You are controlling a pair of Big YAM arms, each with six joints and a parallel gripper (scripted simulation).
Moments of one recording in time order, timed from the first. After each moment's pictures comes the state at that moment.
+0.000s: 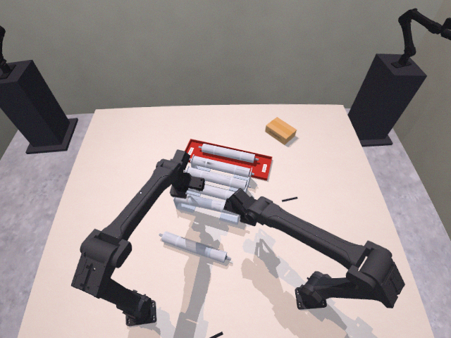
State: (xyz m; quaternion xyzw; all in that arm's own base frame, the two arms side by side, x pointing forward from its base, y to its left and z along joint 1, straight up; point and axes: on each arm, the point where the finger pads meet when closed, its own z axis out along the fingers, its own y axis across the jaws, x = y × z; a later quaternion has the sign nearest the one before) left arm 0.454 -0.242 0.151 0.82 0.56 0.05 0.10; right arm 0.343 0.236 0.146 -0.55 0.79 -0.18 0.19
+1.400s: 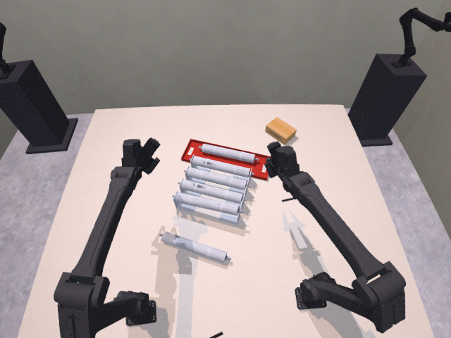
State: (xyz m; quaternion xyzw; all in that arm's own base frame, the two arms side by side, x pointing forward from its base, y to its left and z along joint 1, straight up) left arm 0.548 -0.127 0.316 0.37 0.80 0.10 0.45; right arm 0.495 0.147 0.309 -0.20 0.84 -0.05 0.49
